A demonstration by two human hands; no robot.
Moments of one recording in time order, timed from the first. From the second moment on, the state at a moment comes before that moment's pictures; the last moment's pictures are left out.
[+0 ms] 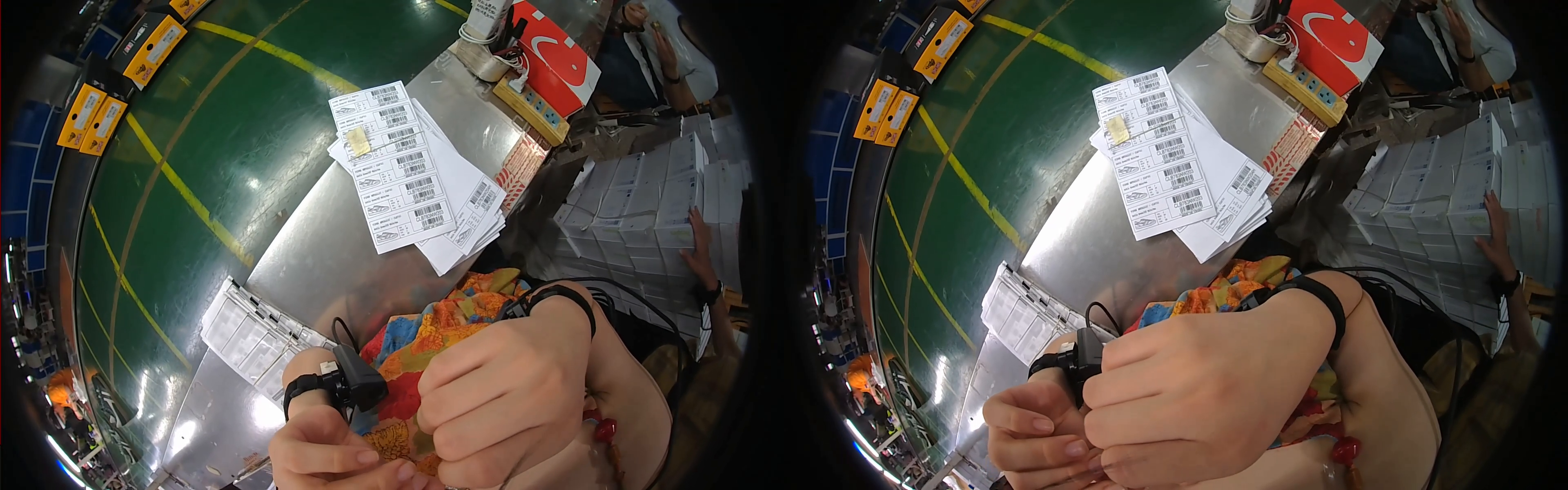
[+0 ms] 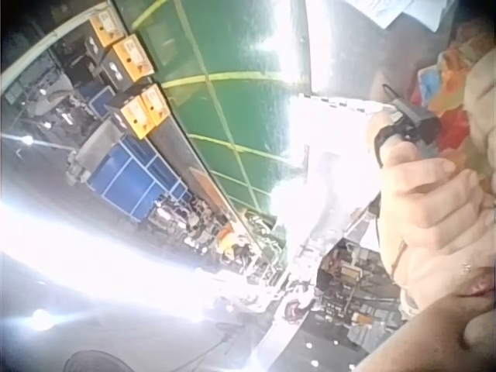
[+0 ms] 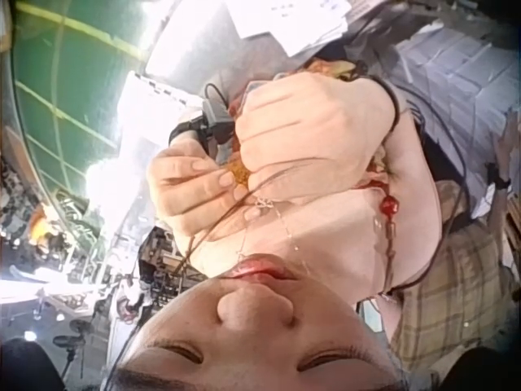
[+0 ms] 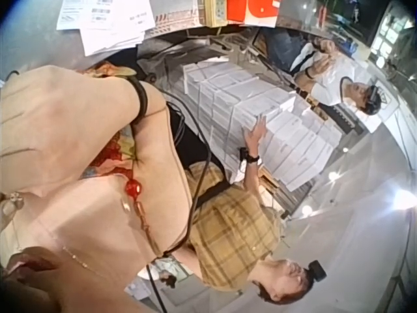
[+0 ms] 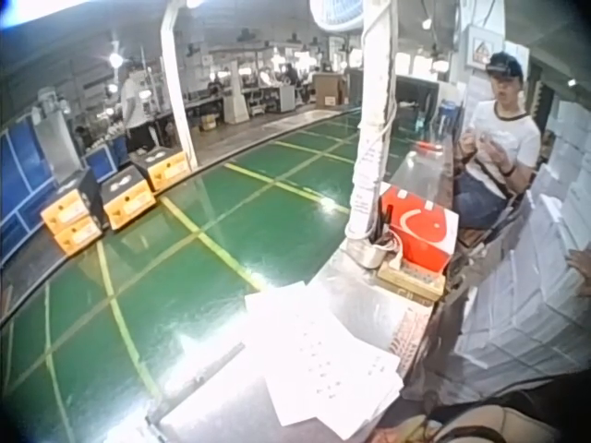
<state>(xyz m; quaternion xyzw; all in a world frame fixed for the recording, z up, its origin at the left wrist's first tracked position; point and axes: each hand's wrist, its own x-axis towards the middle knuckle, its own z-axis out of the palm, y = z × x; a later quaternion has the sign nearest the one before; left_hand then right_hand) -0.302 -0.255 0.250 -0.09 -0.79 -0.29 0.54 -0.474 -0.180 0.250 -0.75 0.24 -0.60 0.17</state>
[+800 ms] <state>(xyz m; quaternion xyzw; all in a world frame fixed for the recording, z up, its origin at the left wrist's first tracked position) -0.327 -0.248 0.237 -0.13 -0.69 -0.24 0.67 -0.467 -0.174 0.247 -0.71 0.26 -0.64 0.17</state>
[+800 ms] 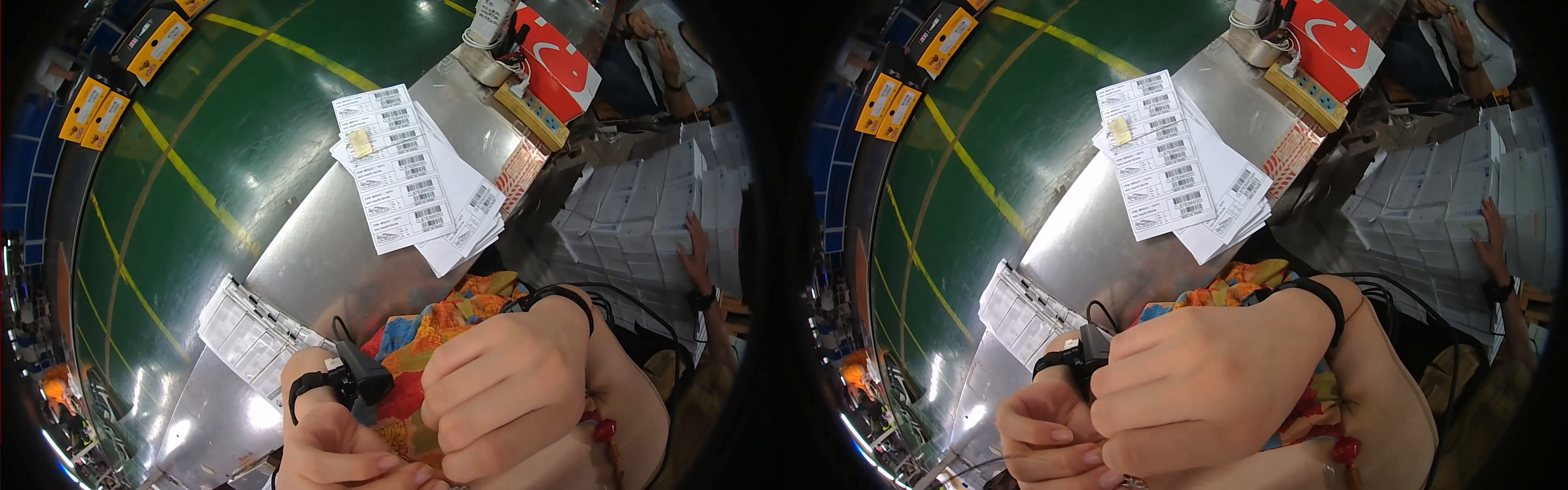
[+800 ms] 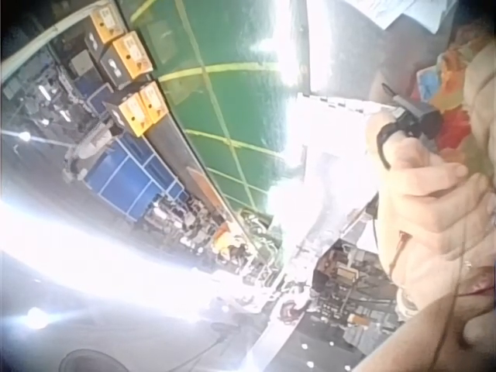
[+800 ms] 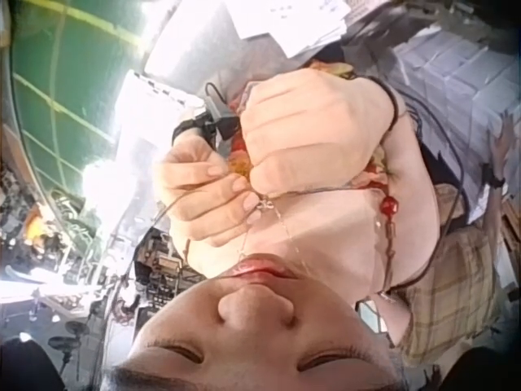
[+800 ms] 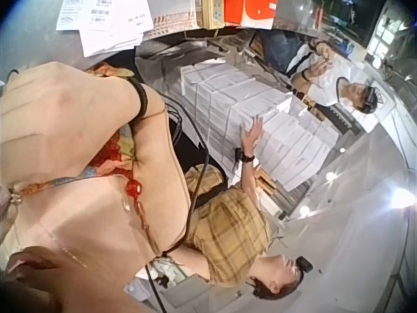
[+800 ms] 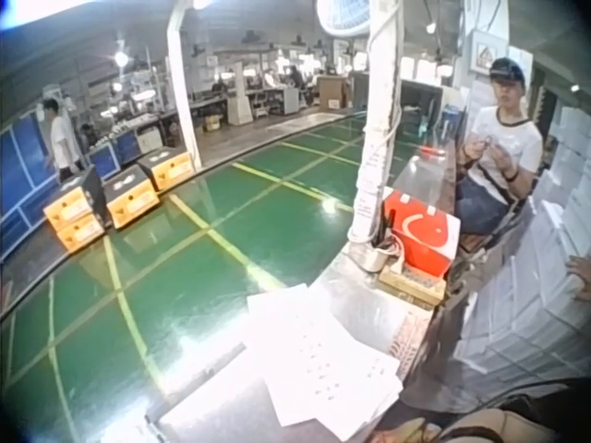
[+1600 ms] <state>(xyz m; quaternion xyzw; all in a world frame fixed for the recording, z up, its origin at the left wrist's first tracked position) -0.311 -0.296 0.217 -0.27 -0.51 -0.81 -0.04 -0.461 -0.187 0.244 -0.73 0.25 -0.63 0.10</state>
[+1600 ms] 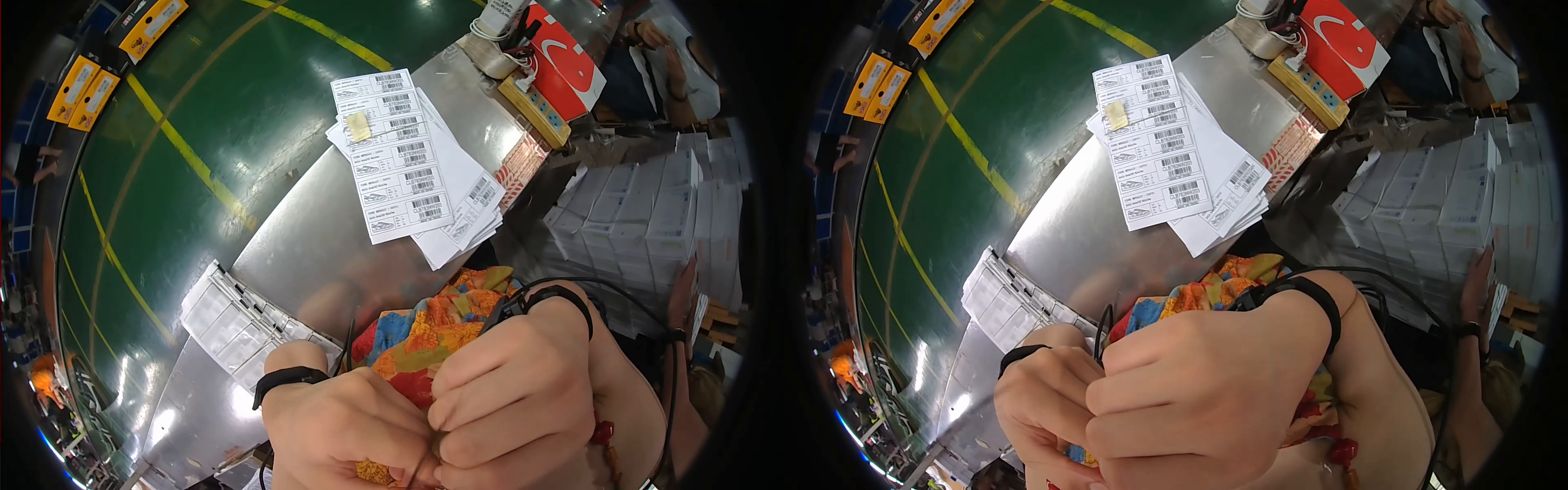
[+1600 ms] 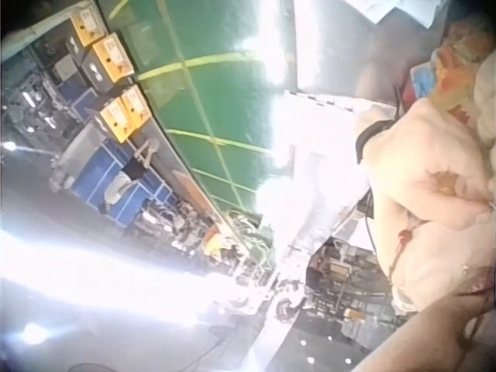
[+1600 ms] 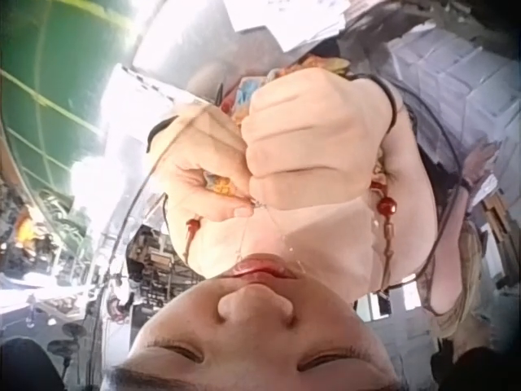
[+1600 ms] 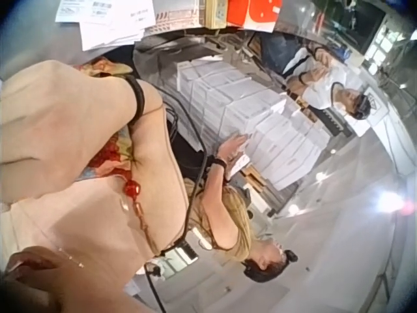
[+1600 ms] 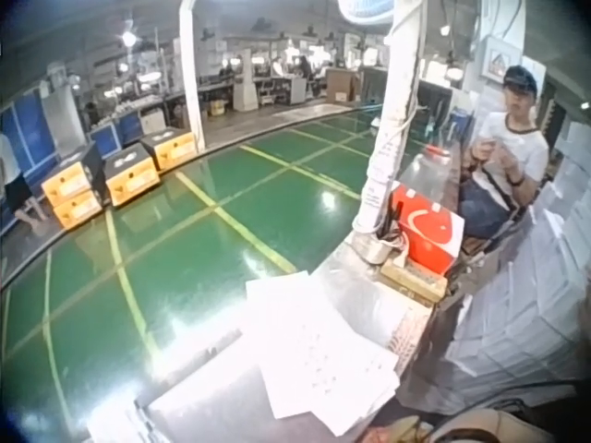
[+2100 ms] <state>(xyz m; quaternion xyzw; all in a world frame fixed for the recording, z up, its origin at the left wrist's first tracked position) -0.310 -0.297 0.229 -0.21 -0.47 -0.86 0.05 -0.436 -0.194 0.248 -0.67 0.31 -0.66 0.12</state>
